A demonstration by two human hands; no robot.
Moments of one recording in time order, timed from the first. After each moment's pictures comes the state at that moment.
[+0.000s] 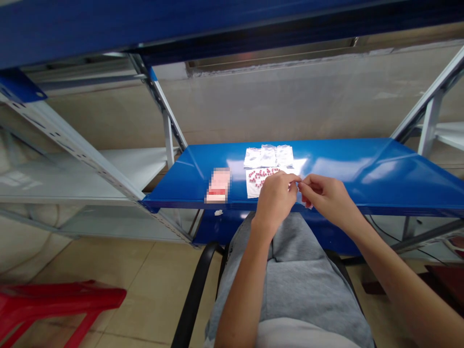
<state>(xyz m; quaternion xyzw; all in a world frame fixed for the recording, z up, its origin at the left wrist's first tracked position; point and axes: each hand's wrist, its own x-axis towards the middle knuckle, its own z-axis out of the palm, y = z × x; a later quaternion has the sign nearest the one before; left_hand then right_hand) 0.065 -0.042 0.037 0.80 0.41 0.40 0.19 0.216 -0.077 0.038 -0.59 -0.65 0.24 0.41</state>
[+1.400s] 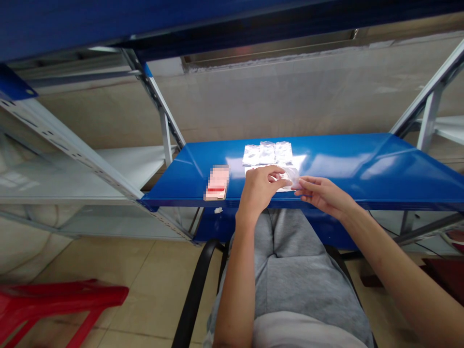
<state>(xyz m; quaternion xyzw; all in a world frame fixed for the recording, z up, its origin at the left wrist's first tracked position) 0.033 -0.029 0.044 0.73 0.44 0.42 0.31 0.247 -0.043 -0.014 -0.49 -0.43 0.59 0.48</state>
